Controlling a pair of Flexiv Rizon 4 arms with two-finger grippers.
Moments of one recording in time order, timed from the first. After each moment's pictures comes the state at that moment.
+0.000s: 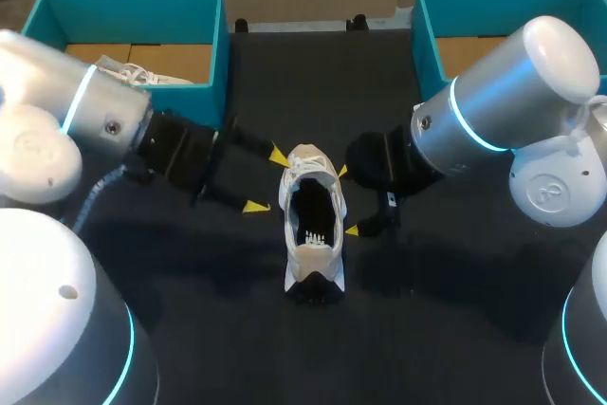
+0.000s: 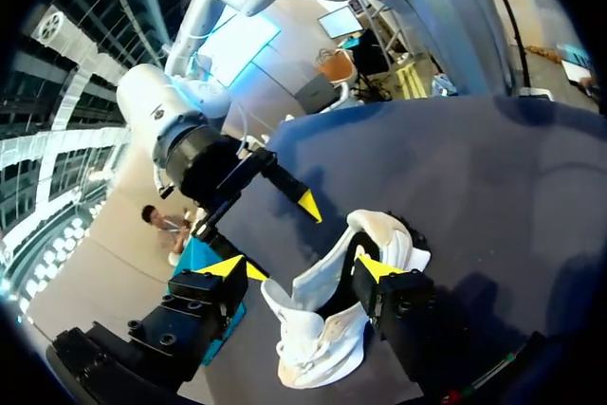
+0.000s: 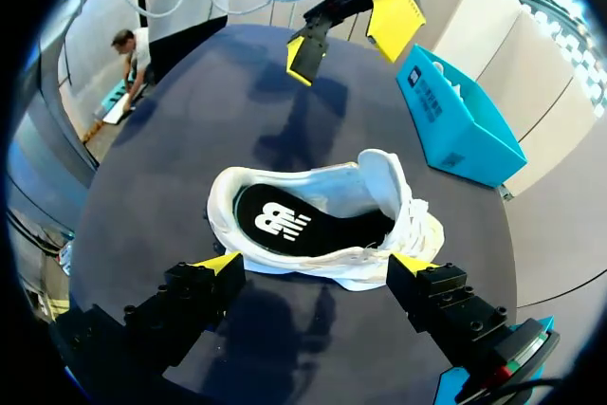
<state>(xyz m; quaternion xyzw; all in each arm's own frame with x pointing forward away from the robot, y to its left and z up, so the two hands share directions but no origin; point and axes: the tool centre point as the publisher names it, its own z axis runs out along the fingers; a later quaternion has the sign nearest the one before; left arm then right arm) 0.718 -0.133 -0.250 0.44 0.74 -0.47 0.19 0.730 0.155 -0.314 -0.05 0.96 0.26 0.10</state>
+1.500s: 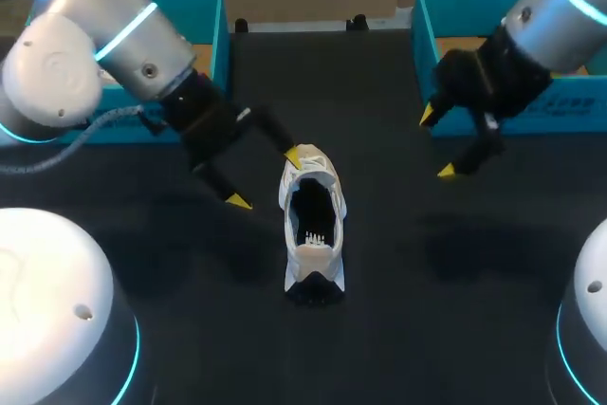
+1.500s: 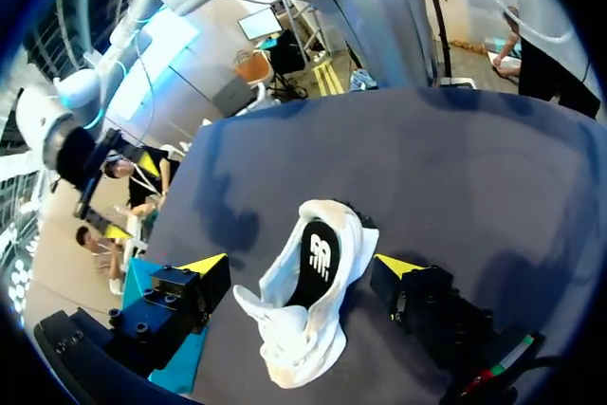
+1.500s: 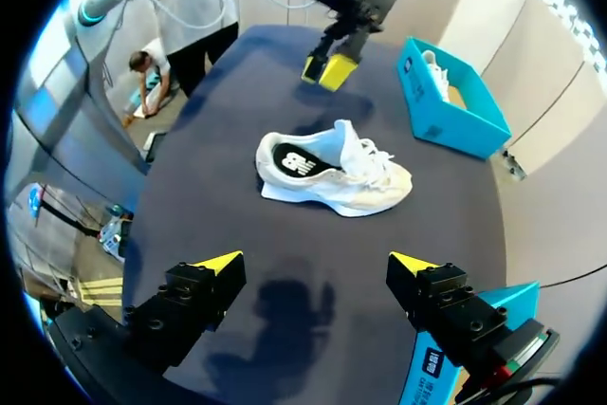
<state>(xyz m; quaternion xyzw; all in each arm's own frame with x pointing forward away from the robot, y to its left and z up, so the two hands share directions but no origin) 0.720 -0.133 -0.254 0.57 0.74 -0.35 0.07 0.743 0.036 -0.204 -0.06 0.97 0.22 0.04</state>
